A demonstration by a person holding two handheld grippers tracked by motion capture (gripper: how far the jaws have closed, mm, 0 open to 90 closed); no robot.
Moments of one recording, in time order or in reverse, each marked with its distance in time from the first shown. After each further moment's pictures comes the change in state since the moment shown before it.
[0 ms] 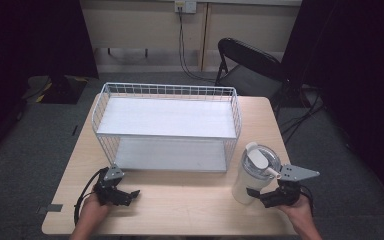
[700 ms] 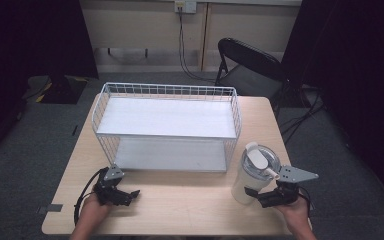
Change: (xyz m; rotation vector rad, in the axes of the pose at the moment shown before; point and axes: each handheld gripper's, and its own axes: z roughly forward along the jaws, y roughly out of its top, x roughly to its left) left arm 0.000 0.000 0.000 0.000 0.000 0.000; right arm 0.006 0.000 0.003 -0.029 -0.033 -0.013
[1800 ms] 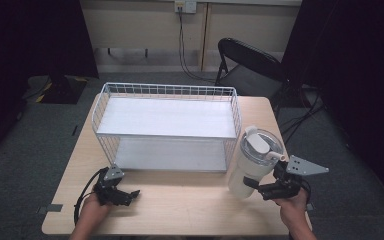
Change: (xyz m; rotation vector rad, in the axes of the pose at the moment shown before) left arm 0.000 0.000 0.000 0.000 0.000 0.000; right arm 0.009 0.045 -0.006 -0.215 0.080 0.053
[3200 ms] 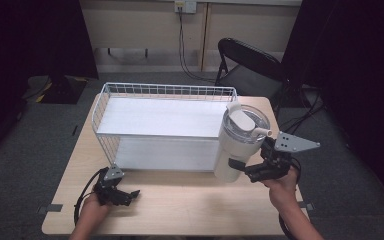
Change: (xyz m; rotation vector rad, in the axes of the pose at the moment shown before) left arm 0.000 0.000 0.000 0.001 0.000 0.000; right arm 0.014 0.074 0.040 -0.020 0.074 -0.046
